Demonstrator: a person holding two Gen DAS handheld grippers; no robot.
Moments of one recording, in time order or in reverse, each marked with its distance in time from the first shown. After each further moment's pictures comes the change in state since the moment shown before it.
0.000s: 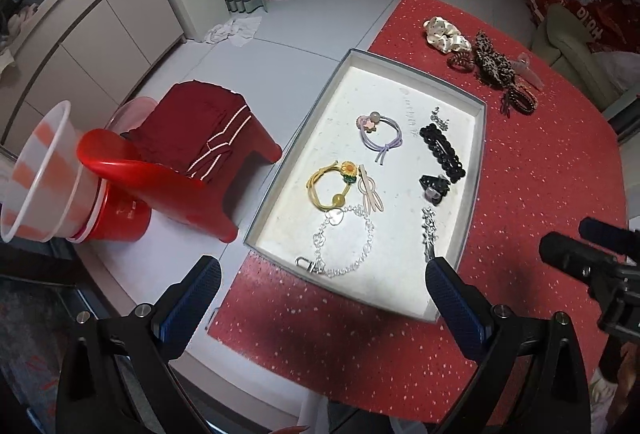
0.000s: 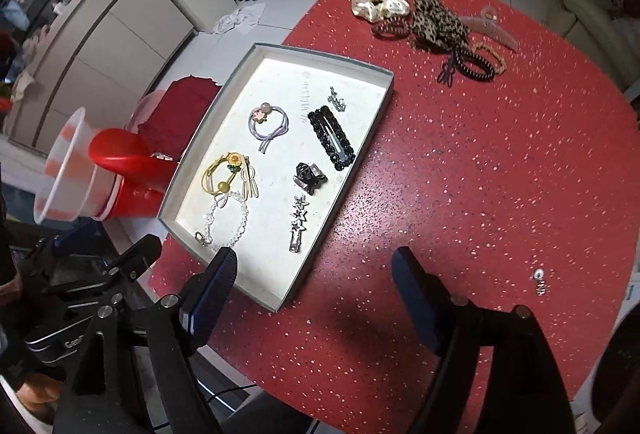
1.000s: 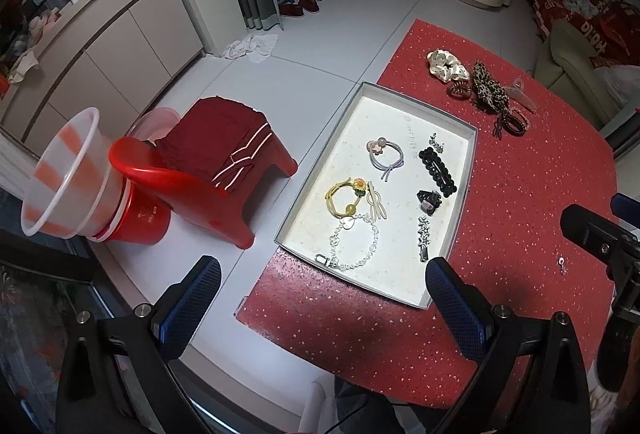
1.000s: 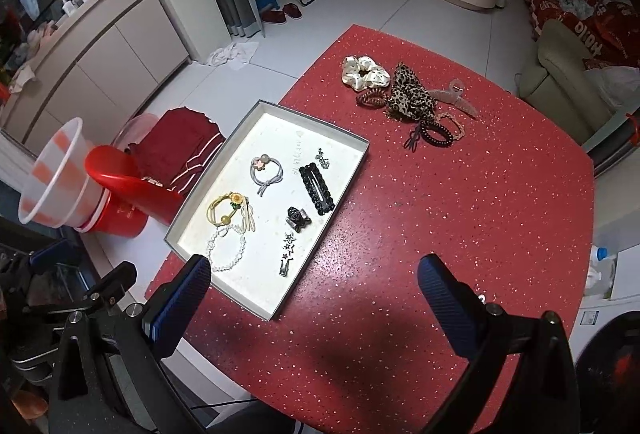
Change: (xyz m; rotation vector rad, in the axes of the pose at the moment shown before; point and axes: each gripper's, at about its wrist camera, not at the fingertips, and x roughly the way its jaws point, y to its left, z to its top) left arm -0.064 0.008 -0.003 -0.029 -0.058 0.044; right arm -0.073 0.022 0.003 -0.061 -0.140 -0.116
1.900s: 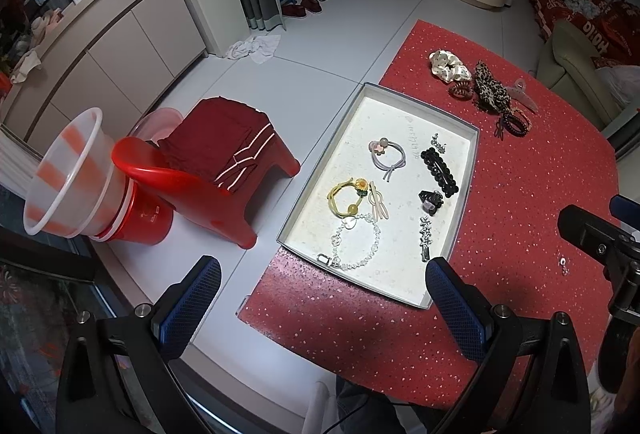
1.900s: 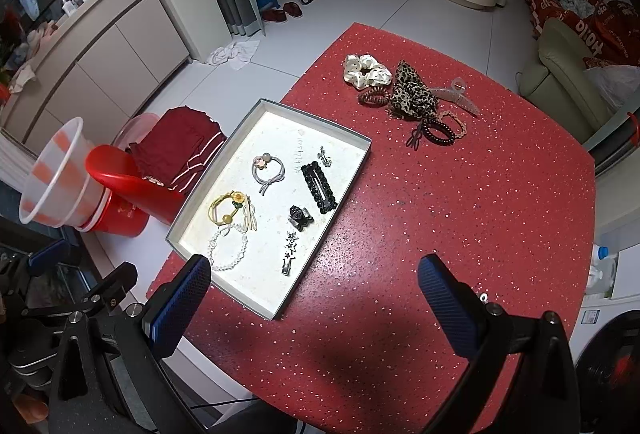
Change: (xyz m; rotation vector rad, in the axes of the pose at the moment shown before) left arm -0.001 0.001 0.001 -0.002 0.001 0.007; right arm -0.001 0.000 0.000 0.001 0.002 0.003
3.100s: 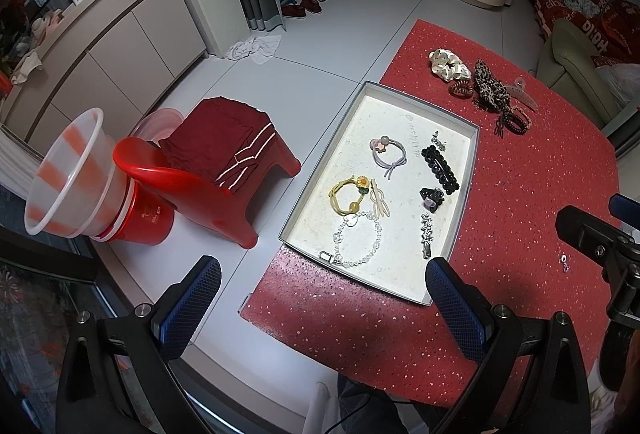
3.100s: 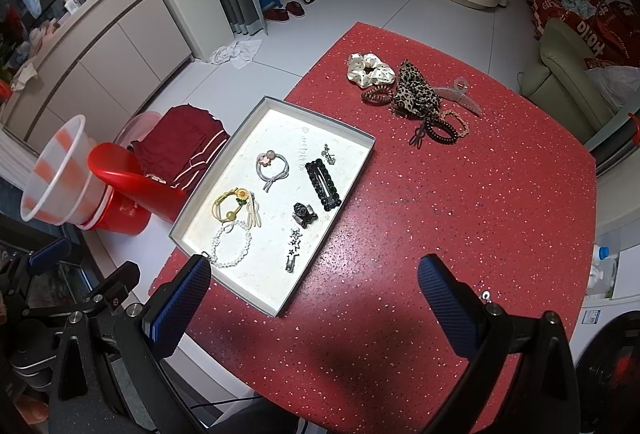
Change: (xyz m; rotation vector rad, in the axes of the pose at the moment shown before) left arm -0.001 -0.001 -0.002 0.000 0.000 0.003; right arm 0.000 0.002 -0.001 0.002 0.001 0.001
